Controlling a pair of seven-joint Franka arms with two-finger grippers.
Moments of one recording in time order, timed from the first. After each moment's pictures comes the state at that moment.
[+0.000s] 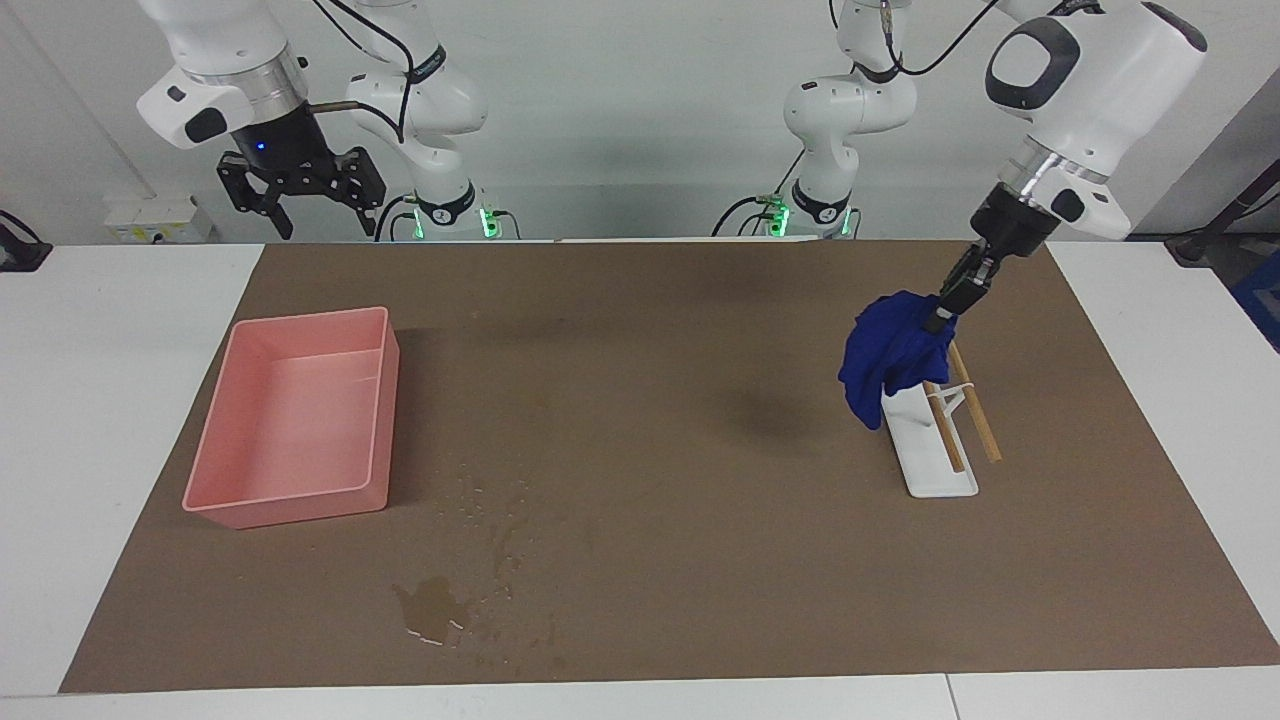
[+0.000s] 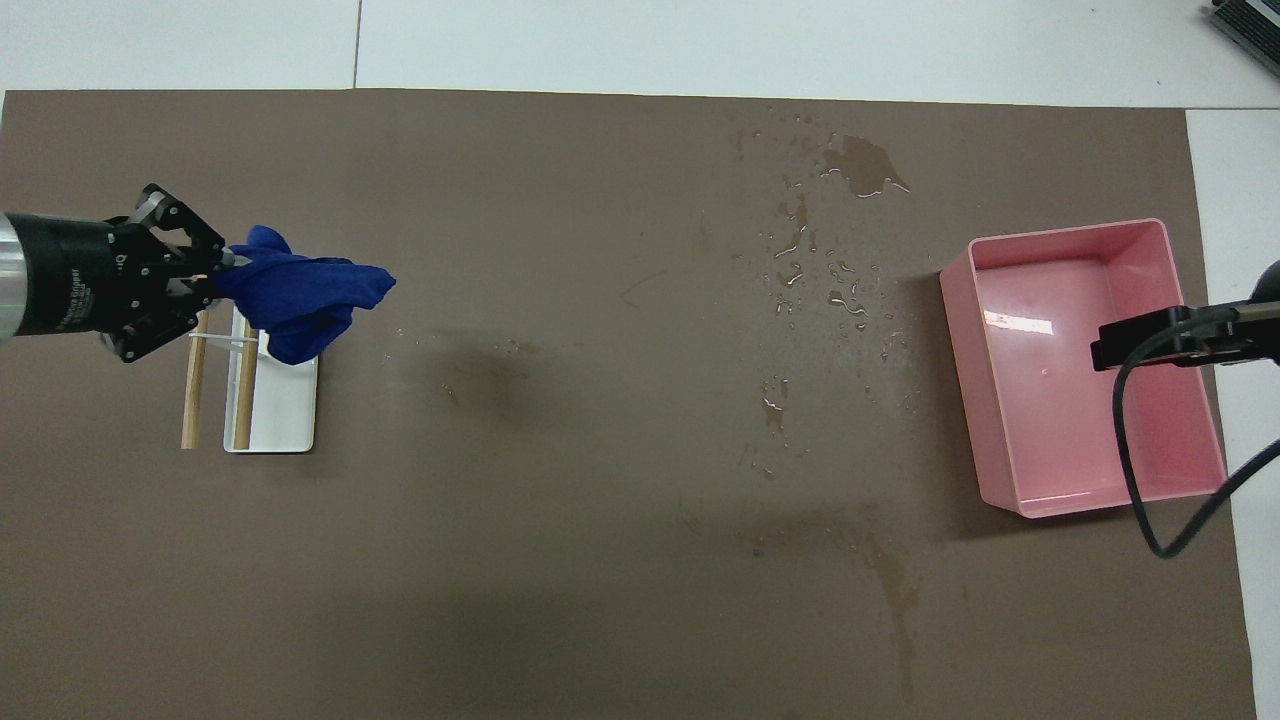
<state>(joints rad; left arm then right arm) 0.08 -0.11 -0.18 -1.85 -0.45 1.99 -0.93 -0.05 -0.05 0.11 -1.52 0.00 1.45 0.03</state>
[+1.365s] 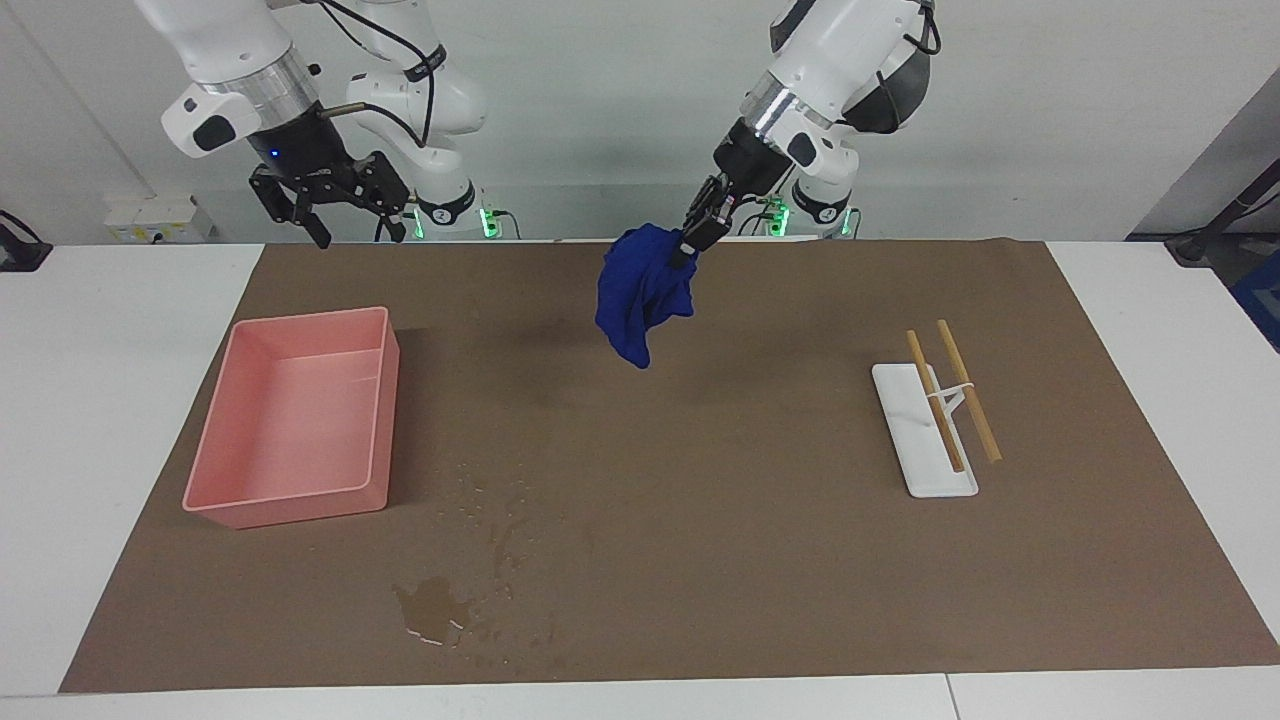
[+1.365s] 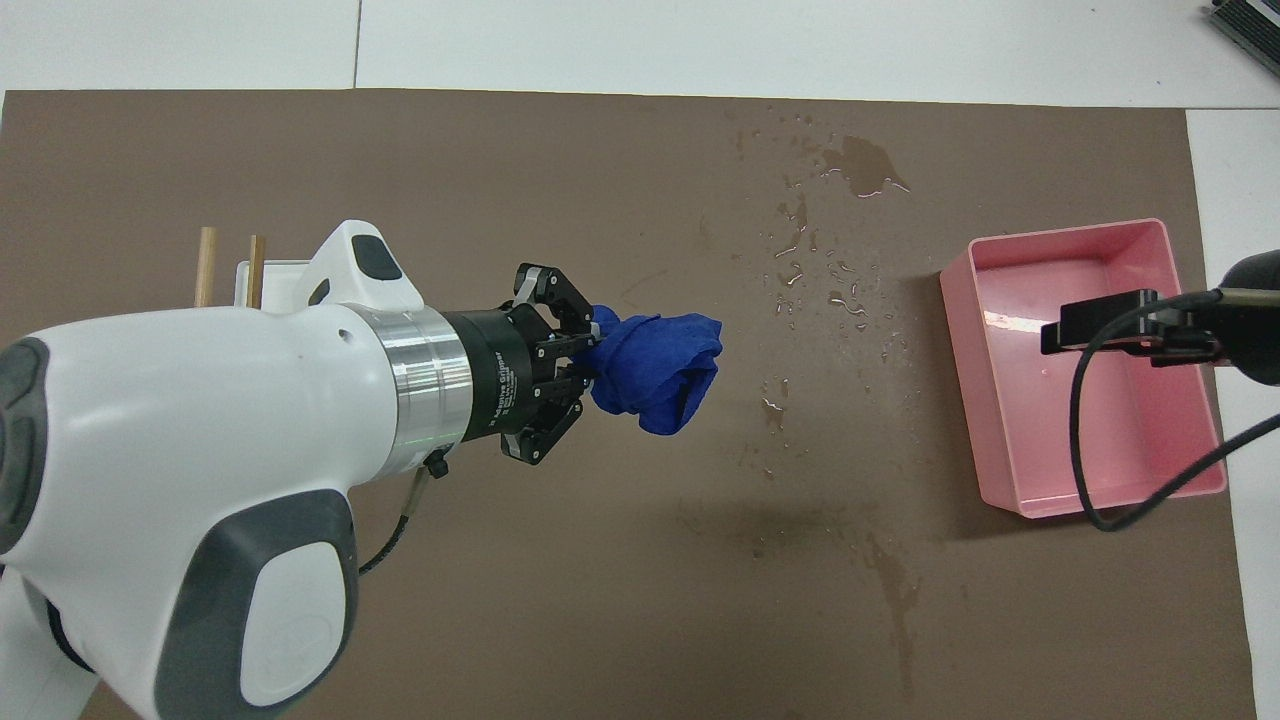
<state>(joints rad) -0.02 -0.13 -0.53 -1.86 -0.57 2.21 -1.59 -0.07 -0.10 0.12 -1.65 0.24 1.60 0.28</state>
